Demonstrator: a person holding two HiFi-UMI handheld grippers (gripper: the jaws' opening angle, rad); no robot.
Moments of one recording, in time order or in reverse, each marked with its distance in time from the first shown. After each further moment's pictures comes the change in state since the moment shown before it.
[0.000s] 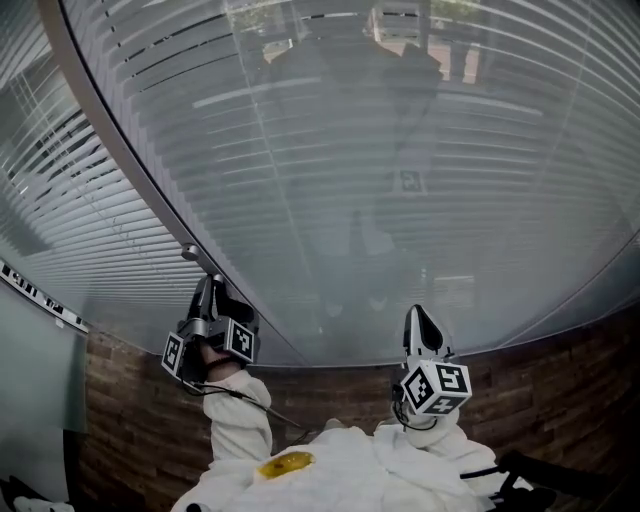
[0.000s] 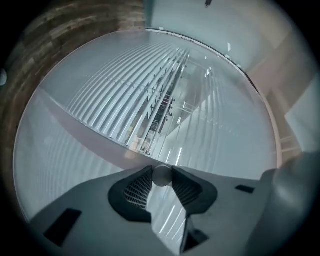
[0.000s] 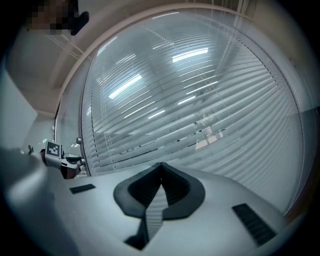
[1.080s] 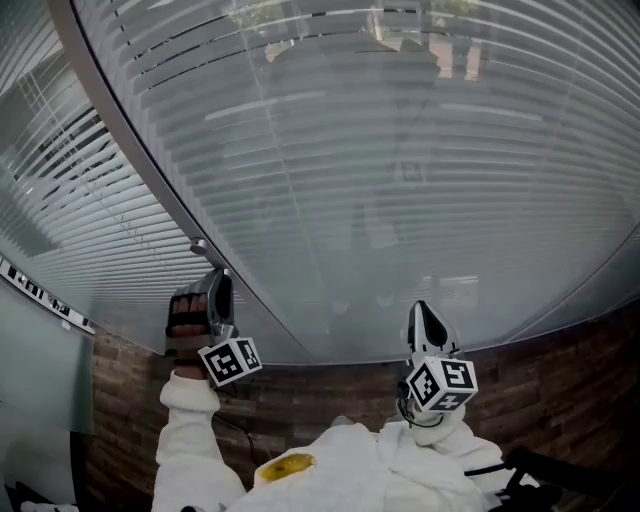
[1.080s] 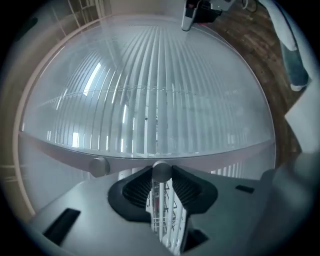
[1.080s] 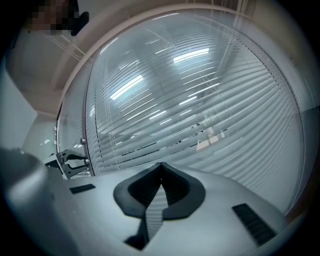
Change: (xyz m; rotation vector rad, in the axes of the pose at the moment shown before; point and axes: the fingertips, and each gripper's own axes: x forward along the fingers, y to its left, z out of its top) left arm -0.004 0.007 -0.023 -2.718 -0.328 -0.097; right arm -0.009 0.012 -0.001 0.002 -0.004 0.018
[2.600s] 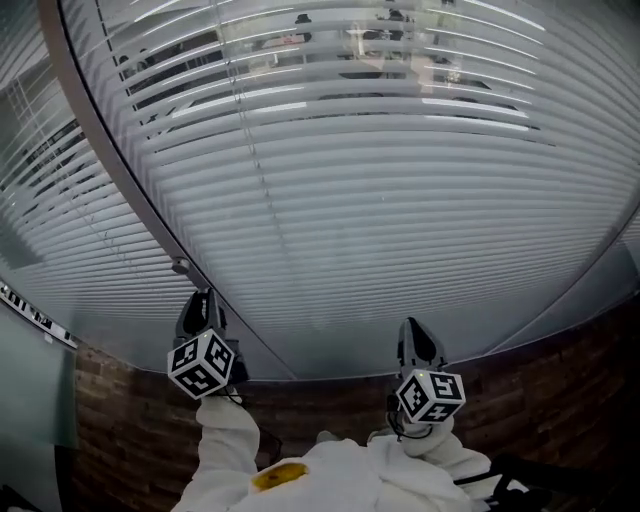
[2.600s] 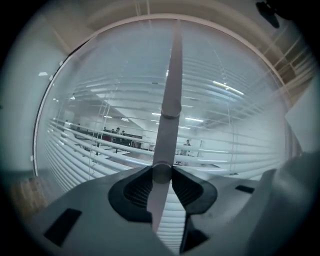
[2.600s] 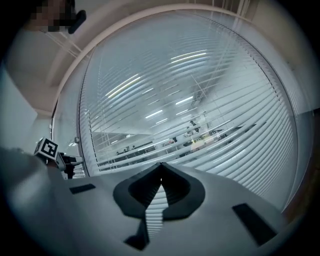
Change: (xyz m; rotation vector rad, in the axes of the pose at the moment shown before) left arm 0.001 0.012 -0.011 -1.718 -0.056 -0.034; right arm -0.007 -0.025 0.002 -0.004 0.014 -0.054
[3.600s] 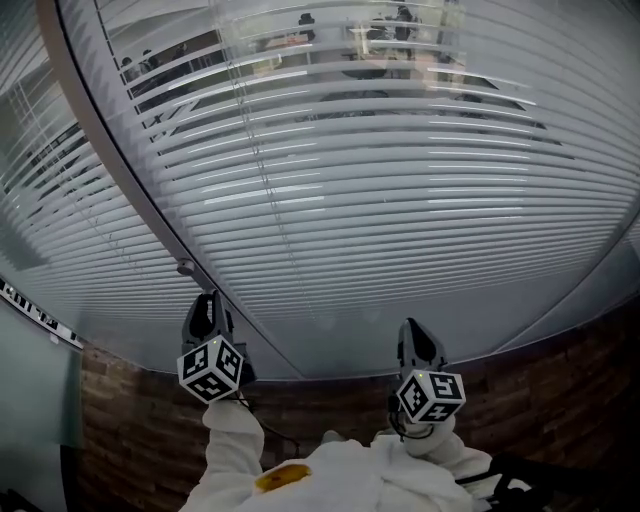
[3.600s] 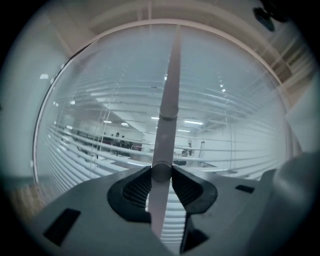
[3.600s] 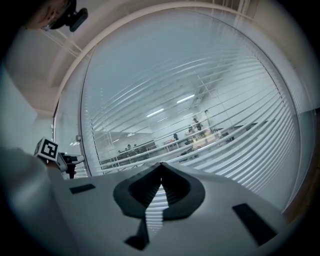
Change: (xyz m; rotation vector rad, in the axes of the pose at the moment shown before) left arm -0.001 0.001 0.003 0.027 -0.063 0.009; right arm 0.008 0.010 -0.007 0.000 0.016 0.017
